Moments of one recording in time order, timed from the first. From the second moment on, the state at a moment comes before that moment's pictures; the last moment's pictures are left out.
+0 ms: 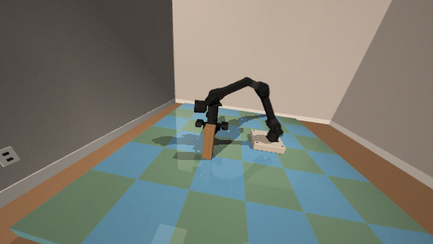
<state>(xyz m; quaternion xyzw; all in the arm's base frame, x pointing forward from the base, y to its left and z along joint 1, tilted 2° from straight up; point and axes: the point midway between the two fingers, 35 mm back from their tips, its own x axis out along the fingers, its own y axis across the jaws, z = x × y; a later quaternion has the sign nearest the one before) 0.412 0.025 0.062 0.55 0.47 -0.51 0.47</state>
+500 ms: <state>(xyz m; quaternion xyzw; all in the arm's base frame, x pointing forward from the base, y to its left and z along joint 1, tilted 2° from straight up) 0.412 0.026 0.061 0.54 0.47 -0.51 0.47</state>
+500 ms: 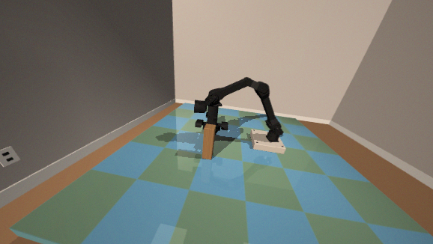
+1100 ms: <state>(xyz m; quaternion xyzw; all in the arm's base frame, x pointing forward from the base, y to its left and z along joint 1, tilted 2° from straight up) 0.412 0.028 0.061 0.54 0.47 -0.51 0.47</state>
